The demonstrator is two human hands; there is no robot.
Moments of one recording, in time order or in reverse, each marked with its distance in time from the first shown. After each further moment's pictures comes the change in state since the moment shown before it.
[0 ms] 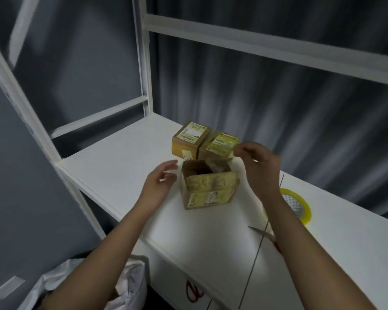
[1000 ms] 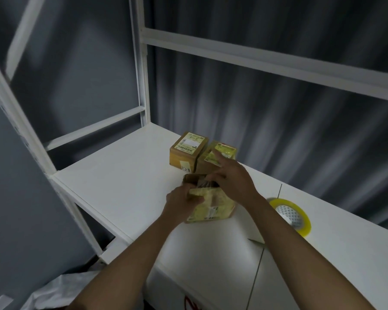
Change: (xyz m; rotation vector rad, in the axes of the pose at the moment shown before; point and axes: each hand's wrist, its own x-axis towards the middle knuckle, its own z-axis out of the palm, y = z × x) left_hand 0.019 -0.009 0.050 0.410 -0.211 -0.087; right_hand 0.012 0.024 0.035 -0.468 -0.538 -0.051
